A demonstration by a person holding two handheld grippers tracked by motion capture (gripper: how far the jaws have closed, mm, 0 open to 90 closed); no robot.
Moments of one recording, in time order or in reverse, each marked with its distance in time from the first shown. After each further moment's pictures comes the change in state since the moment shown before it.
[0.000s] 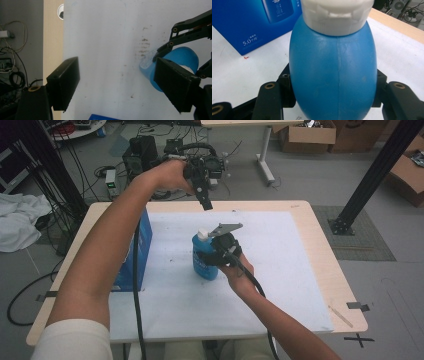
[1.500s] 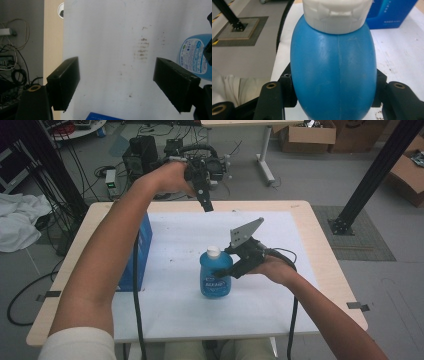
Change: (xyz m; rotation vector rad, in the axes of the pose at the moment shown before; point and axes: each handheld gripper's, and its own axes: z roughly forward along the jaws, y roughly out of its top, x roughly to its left) left arm -0.009 0.002 -0.002 0.008 0.016 -0.015; right arm -0.030 -0.007 -0.054 0.003 0.596 -0.375
